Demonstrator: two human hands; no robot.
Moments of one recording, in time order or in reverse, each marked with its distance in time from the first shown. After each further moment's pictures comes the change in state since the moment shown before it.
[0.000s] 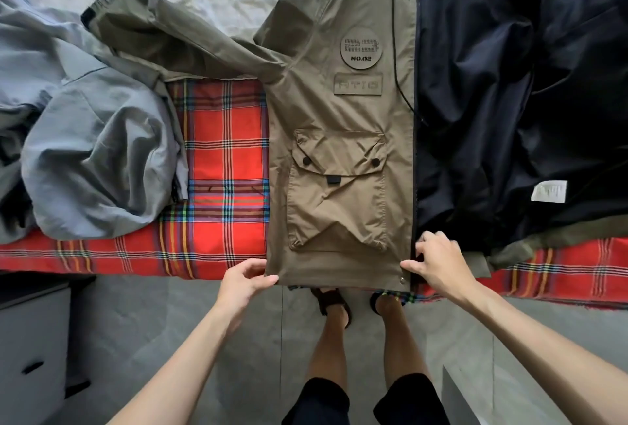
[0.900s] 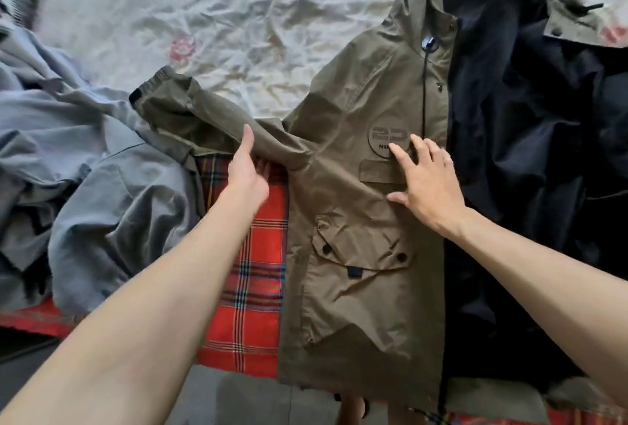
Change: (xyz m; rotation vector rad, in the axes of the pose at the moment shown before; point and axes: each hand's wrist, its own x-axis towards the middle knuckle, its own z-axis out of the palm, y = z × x) left_hand 0.161 0.302 0.002 -0.925 0.056 0.130; right_hand 0.197 -0.082 -0.172 -0.192 0.514 -0.211
